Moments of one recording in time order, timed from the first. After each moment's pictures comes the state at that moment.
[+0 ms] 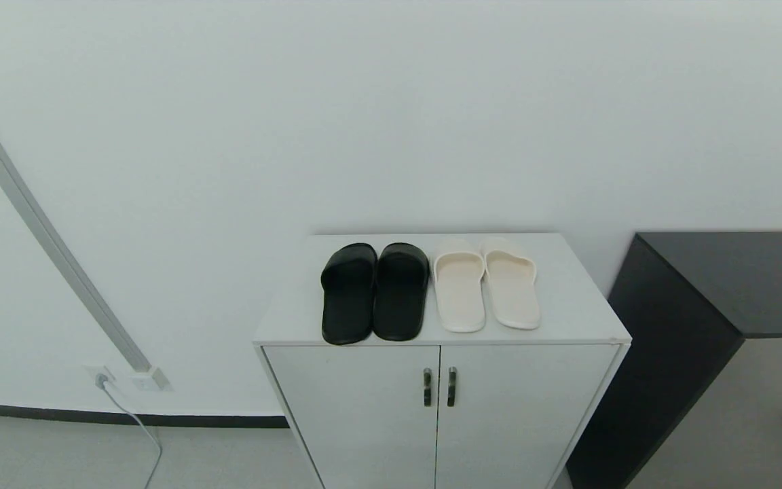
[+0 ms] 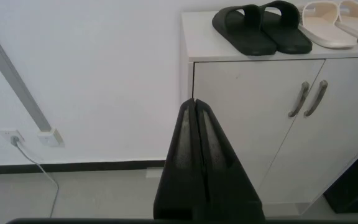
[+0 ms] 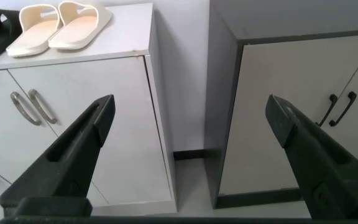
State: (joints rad) left arm 0.00 0.00 0.00 0.00 0.00 0.02; right arm 0.00 0.00 0.00 0.00 -0.05 0.03
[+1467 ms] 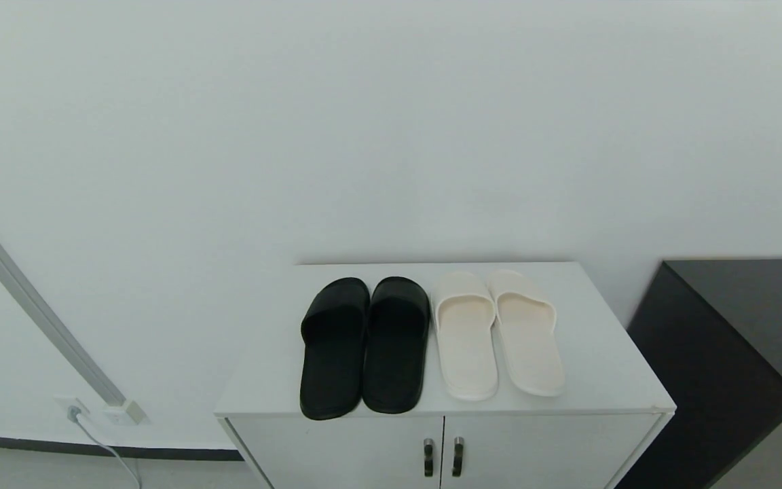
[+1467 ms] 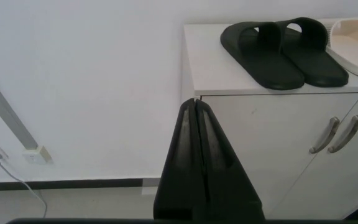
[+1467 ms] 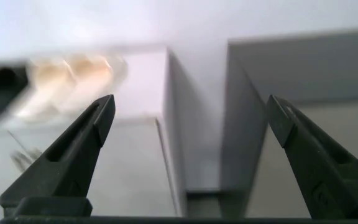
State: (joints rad) left arm 0.00 0.00 0.00 0.00 0.00 0.00; right arm 0.03 0.09 -0.21 0.04 0.03 0.08
